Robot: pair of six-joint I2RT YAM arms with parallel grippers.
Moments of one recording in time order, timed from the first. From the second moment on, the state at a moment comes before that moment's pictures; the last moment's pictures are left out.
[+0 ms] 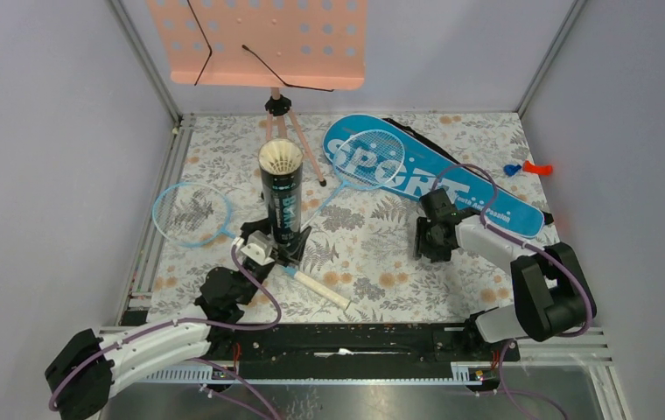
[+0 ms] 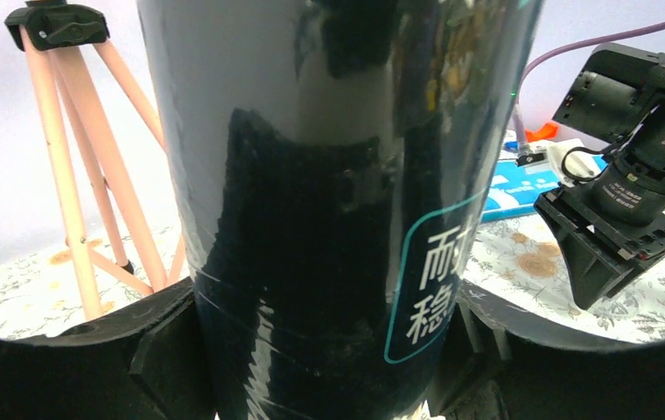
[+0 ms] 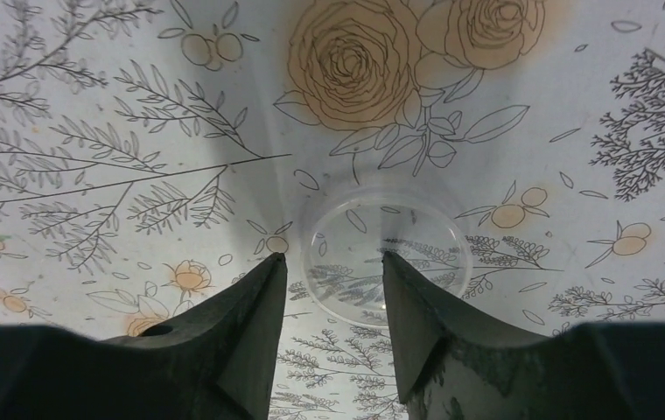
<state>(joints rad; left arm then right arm) -0.88 0.66 0.08 0.92 -0.24 0.15 0.37 1.42 0.73 -0.57 0.06 0.50</state>
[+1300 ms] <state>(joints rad) -0.88 0.82 0.15 0.77 0.14 0.20 0.52 0.95 0.99 -0.80 -0.02 0.40</state>
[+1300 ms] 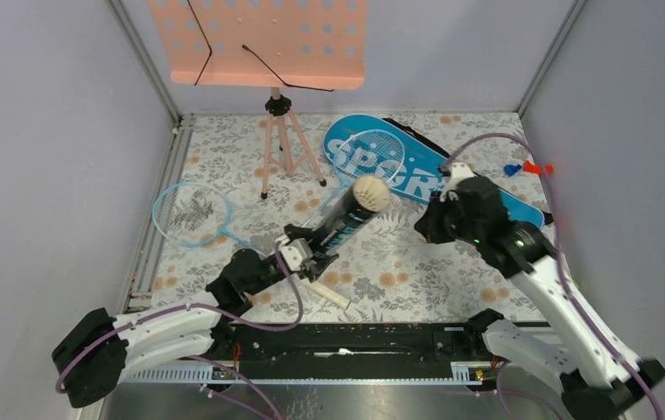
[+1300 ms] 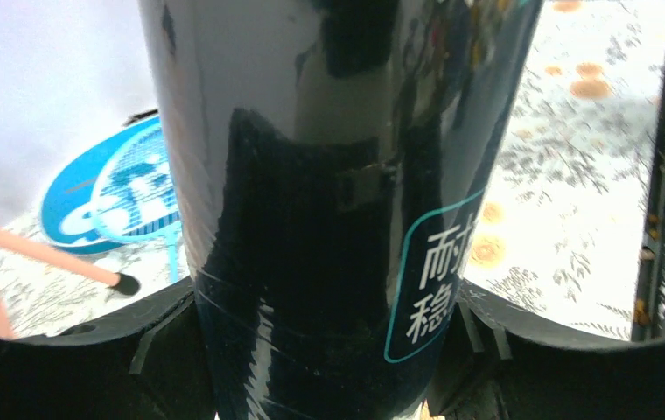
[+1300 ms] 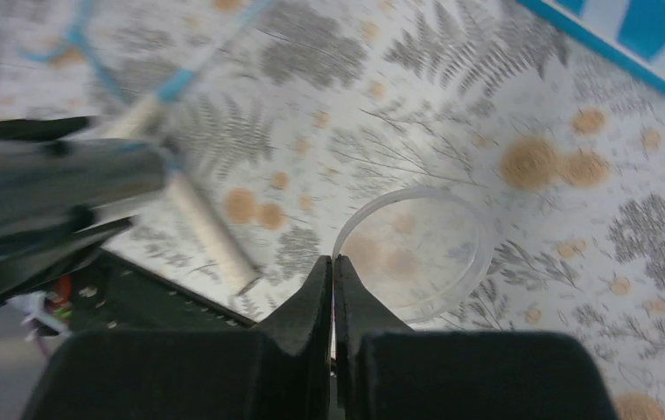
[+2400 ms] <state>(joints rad) -0.88 1.27 0.51 0.46 0.48 0.40 0.52 0.92 1.64 -1.19 -0.39 0.31</state>
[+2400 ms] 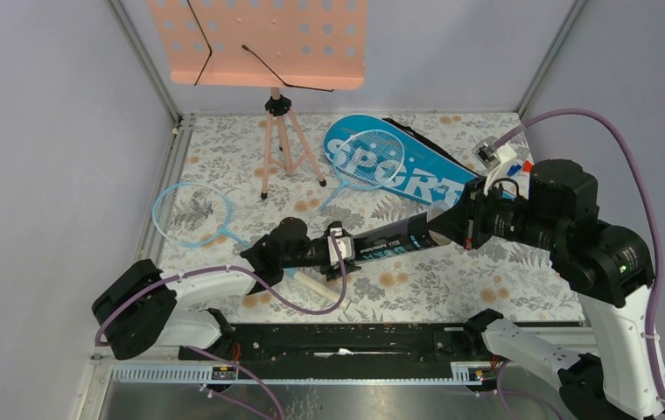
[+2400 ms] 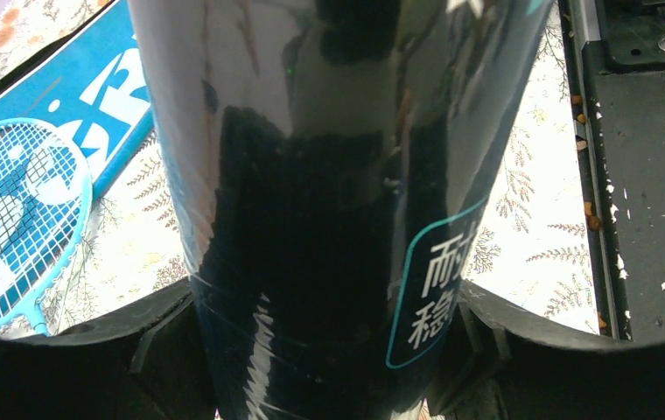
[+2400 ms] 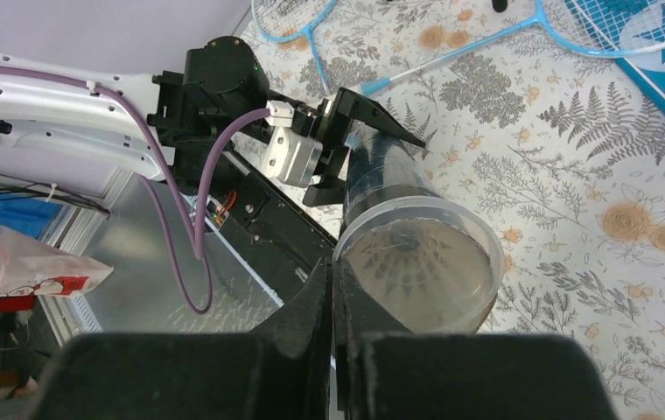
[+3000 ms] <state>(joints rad) -0.87 1.29 0.49 0.52 0.54 0.41 0.52 1.03 1.77 -1.39 -0.46 0.32</state>
